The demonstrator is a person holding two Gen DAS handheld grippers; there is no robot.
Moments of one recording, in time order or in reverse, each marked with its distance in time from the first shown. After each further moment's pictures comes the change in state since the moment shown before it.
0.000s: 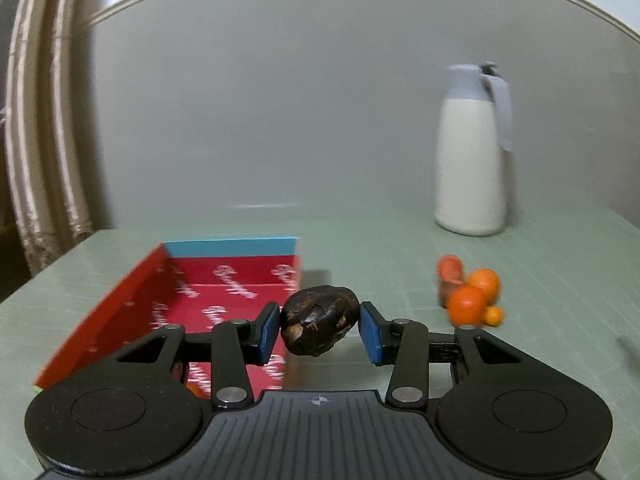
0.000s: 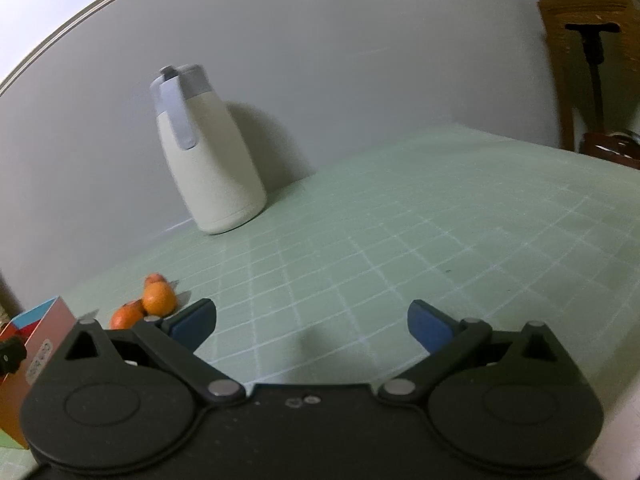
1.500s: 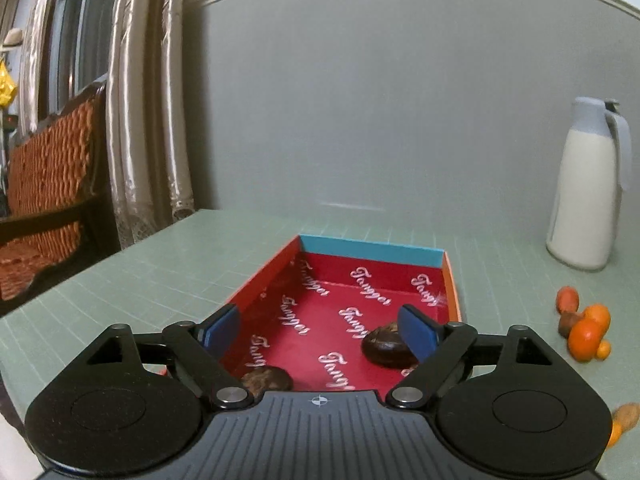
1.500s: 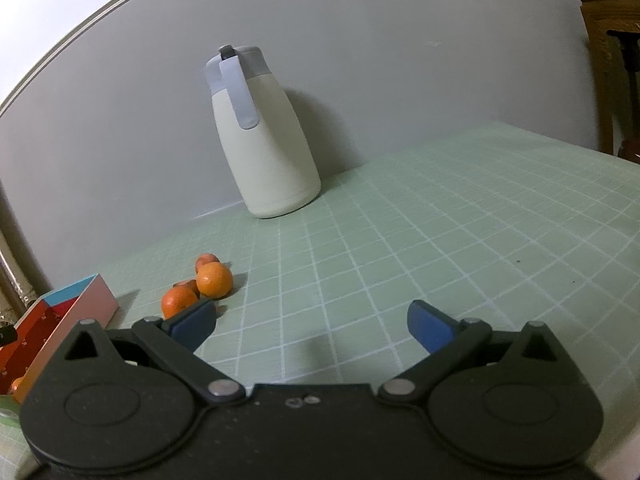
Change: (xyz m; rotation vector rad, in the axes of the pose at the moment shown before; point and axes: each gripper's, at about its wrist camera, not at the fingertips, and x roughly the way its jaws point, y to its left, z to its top) left arm 0.001 0.066 -0.006 -0.138 0.008 0.248; right arm 0.003 0.039 -0.008 -0.050 0.022 0.087
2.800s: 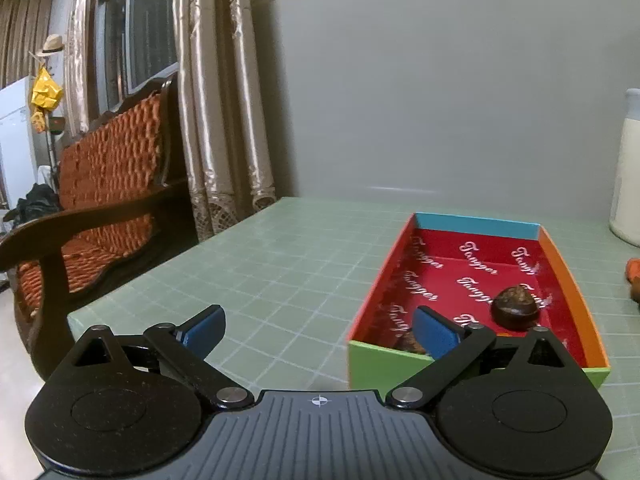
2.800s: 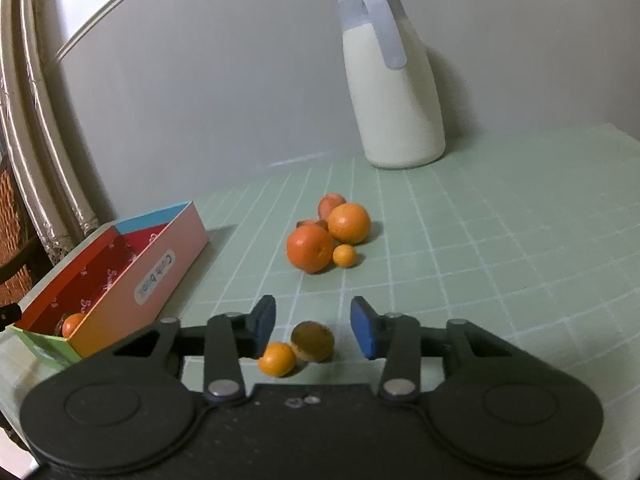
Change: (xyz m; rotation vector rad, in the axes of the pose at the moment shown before) left arm -0.019 0.085 -0.018 0.010 0.021 0.163; right arm 0.028 0.085 -0.021 -0.160 0.141 0.192
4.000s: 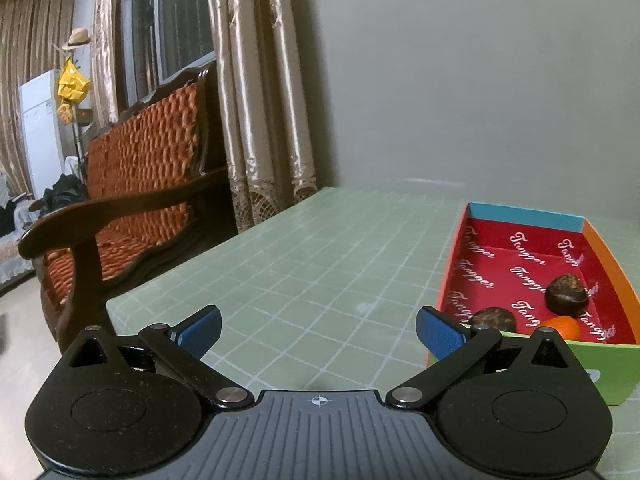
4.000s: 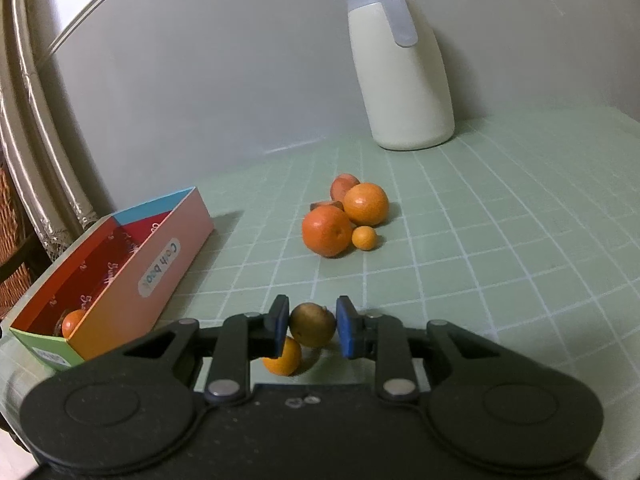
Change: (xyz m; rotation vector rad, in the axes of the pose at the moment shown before) left arm 0.003 0.036 -0.008 -0.021 0.025 0.081; right arm 0.013 0.013 -0.003 0.016 0.029 -0.003
